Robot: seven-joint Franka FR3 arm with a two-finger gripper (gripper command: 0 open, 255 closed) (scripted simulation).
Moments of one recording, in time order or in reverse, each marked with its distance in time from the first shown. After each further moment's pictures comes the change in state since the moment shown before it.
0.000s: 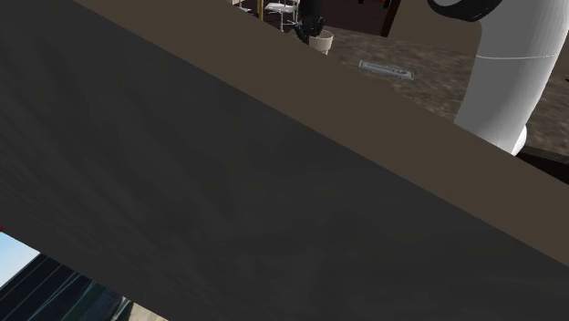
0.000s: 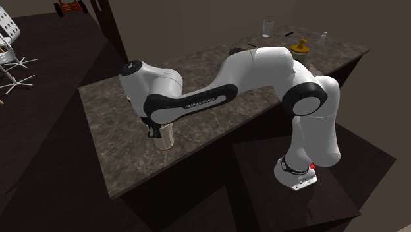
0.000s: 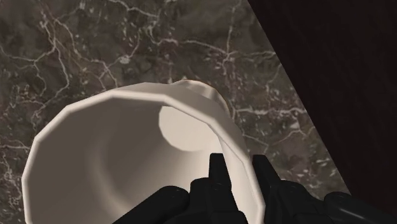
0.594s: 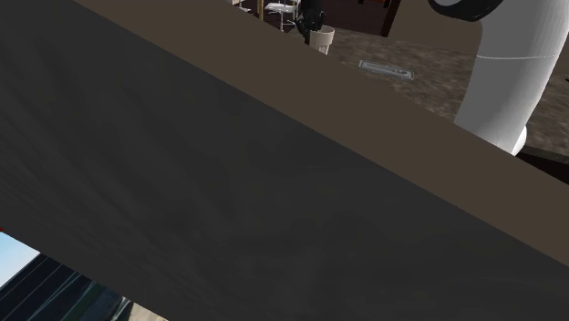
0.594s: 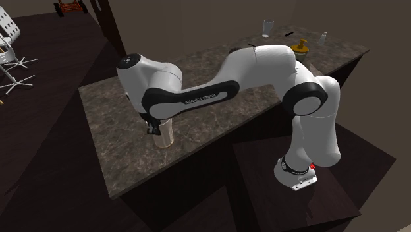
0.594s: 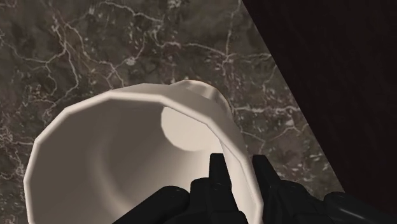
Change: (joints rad) arm 0.001 -0.003 0.000 0.046 0.001 -0.052 -0.004
